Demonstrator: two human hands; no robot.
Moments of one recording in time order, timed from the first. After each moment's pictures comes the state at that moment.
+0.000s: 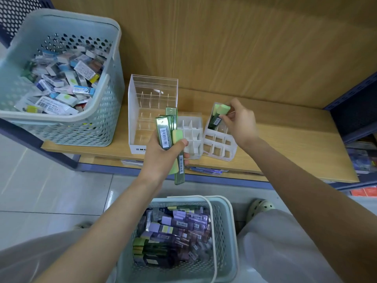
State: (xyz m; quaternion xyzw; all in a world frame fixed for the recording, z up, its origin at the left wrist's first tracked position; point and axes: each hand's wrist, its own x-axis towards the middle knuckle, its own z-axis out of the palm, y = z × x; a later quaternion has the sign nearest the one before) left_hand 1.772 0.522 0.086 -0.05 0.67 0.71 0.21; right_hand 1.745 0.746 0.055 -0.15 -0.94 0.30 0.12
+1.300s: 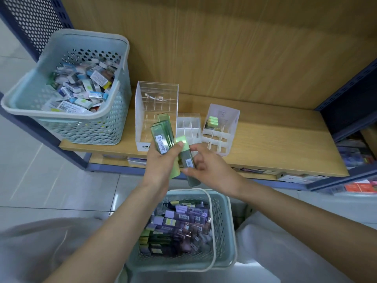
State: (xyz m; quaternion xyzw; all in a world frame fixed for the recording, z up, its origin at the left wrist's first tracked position) left_hand 1.812 0.515 0.104 -0.14 0.63 0.74 0.18; right_hand 1.854 0.637 0.110 -0.04 -0.87 0.48 -0.13
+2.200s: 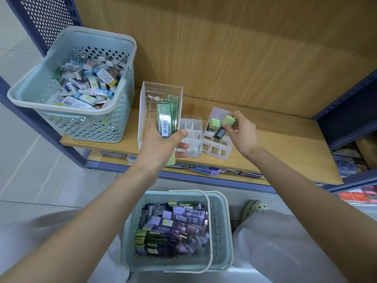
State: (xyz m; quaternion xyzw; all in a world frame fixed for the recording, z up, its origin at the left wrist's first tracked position) left_hand 1.795 0.497 0.144 -0.01 0.68 0.71 0.19; right_hand 1.794 0.721 0.095 -0.17 -0.92 0.33 0.08
